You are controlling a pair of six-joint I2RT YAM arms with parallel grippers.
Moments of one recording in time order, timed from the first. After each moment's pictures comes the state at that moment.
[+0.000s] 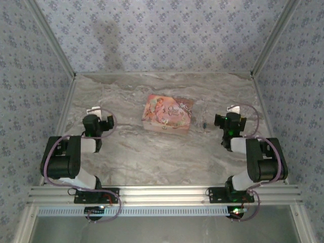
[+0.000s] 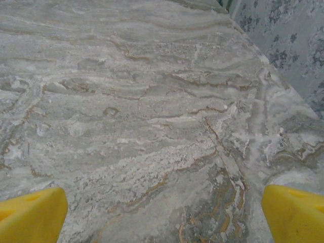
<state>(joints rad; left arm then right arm) -0.01 1.54 0.40 0.69 -0.13 -0.04 0.01 1.50 0.40 0.65 0.28 0.01</state>
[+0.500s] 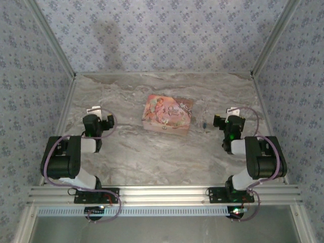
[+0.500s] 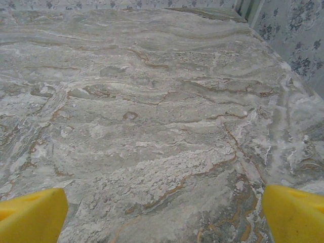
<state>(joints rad) -0.01 1.54 0.40 0.71 -0.13 -0.04 0.00 1.52 0.36 0.75 0.21 0.01</state>
